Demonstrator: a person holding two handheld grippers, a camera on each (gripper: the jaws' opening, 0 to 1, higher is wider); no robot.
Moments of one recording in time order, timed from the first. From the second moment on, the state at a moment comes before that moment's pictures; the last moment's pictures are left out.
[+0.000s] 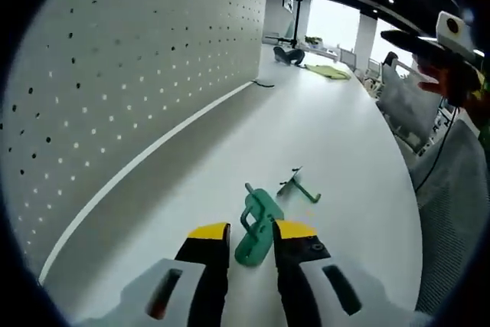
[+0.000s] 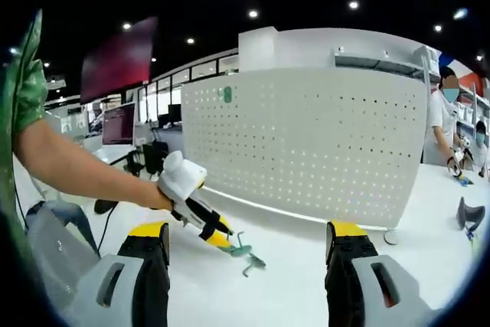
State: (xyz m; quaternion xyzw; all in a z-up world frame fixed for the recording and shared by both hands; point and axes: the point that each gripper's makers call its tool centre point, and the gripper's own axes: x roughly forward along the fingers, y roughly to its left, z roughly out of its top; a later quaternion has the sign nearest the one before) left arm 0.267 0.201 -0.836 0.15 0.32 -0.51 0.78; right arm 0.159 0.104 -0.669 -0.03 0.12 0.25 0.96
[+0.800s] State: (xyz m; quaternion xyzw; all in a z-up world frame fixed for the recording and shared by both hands) left arm 0.268 0.199 -0.836 0.17 0.30 -0.53 0.77; right arm 0.160 0.105 -0.674 -0.03 0.12 0.25 0.96
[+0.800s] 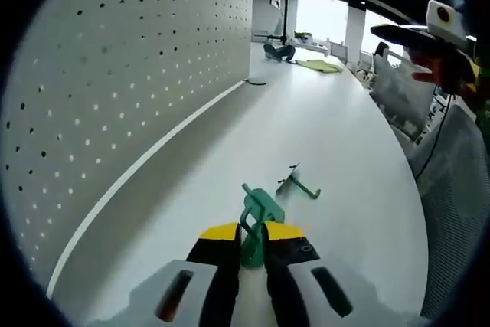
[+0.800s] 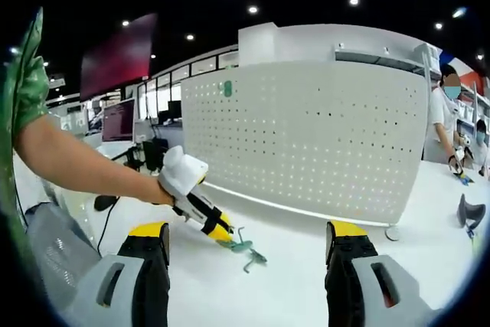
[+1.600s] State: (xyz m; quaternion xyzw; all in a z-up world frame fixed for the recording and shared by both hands) left arm 0.254 0.195 -0.831 0.19 0.30 -0.54 0.76; right arm 0.158 0.106 -0.671 -0.03 0.12 0.25 0.96
